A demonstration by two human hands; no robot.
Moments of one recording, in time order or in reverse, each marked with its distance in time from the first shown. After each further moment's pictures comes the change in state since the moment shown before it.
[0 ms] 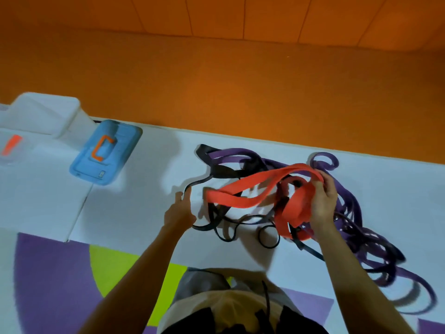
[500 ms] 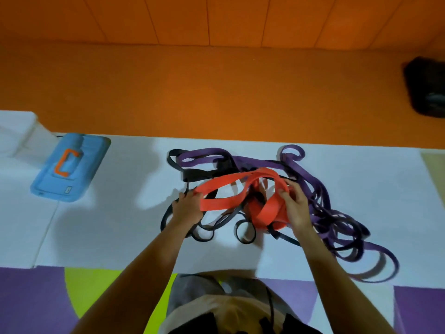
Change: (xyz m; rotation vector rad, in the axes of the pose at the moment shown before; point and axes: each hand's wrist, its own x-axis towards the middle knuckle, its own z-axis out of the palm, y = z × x) left_hand 0.004 0.088 0.010 0.199 0.003 0.258; right_hand -0.027 0.025 -0.041 -0.072 -0.174 0.015
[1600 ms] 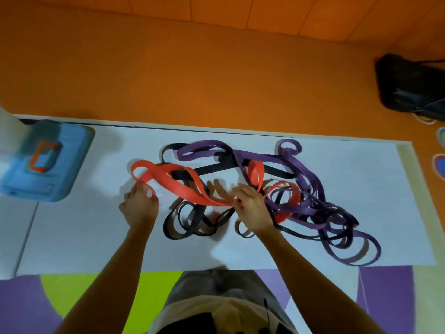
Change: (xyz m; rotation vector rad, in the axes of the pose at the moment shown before) left_hand 0.002 -0.129 -0.008 -0.275 0.415 -0.339; right_hand -0.039 -0.013 0.116 -0.899 -0.302 -0.533
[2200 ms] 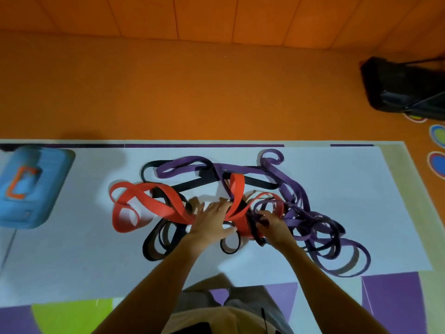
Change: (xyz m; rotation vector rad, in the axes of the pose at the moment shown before) left_hand -0.080 0.174 0.057 0.071 -0.443 0.831; right_hand -0.045 0.107 -0.044 0.231 -0.247 0.577
